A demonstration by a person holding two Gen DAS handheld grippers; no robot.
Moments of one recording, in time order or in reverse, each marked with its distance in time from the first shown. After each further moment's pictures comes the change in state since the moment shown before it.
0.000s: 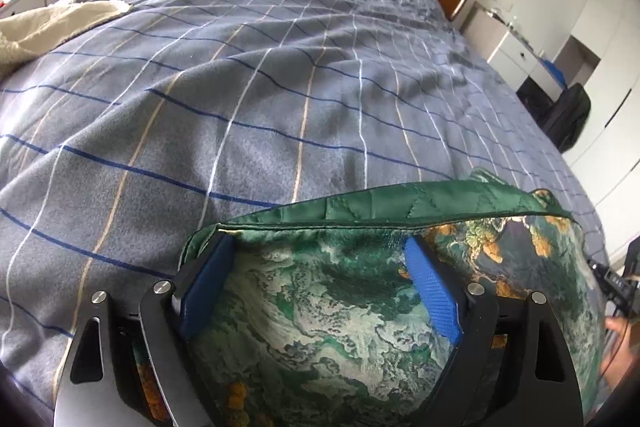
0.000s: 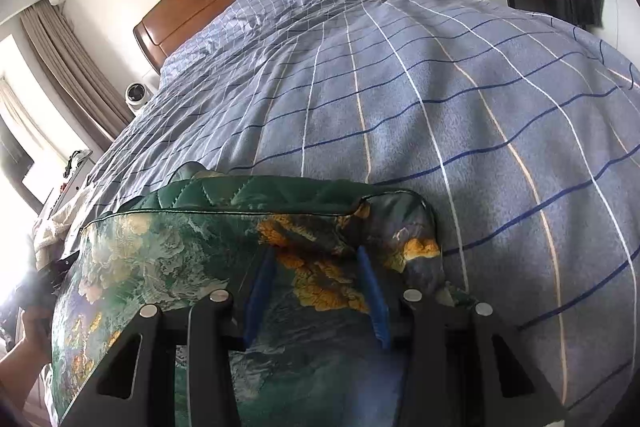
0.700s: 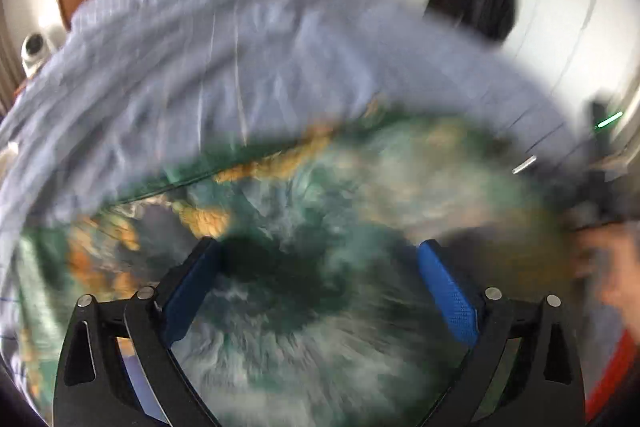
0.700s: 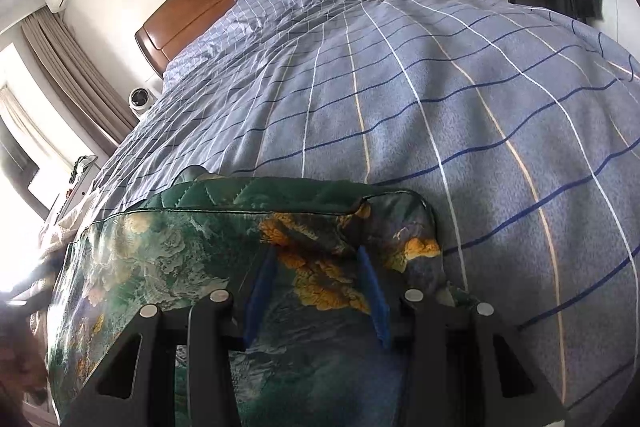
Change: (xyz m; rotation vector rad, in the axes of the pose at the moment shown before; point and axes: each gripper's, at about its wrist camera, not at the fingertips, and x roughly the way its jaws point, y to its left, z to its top) left arm 0.027 -0.212 -0.040 0.433 0.151 -0.009; right arm -0.003 -0.003 0.001 0.023 -0.002 0.028
